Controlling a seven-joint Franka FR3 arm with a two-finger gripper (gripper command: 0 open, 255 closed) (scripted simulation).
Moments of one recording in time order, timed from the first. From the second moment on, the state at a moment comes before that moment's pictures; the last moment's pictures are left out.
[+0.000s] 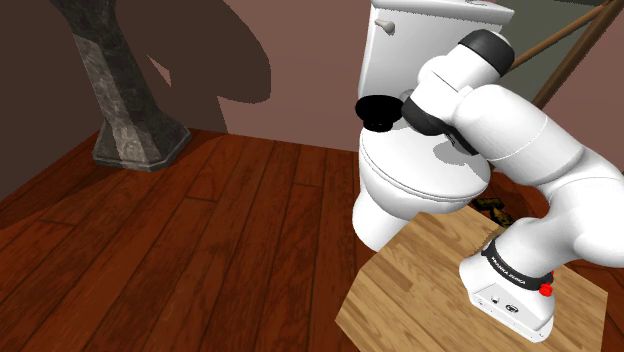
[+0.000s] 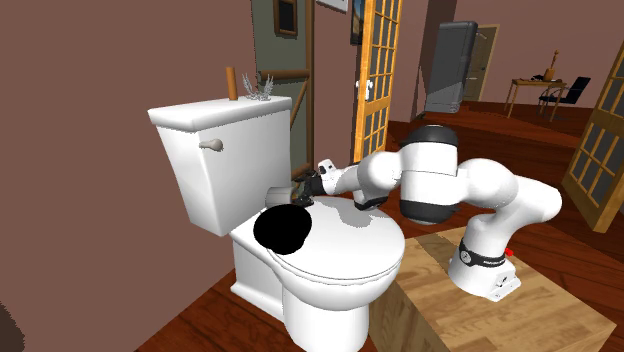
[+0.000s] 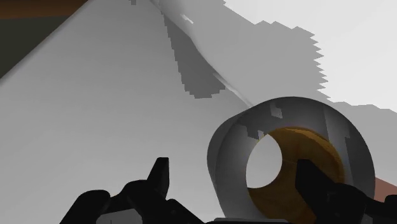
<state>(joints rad) -2.74 -1.16 1.82 -2.38 -0.35 4.15 0.58</state>
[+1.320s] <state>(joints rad) -2.71 -1.08 1.74 -2.39 -0.45 4.11 0.59</state>
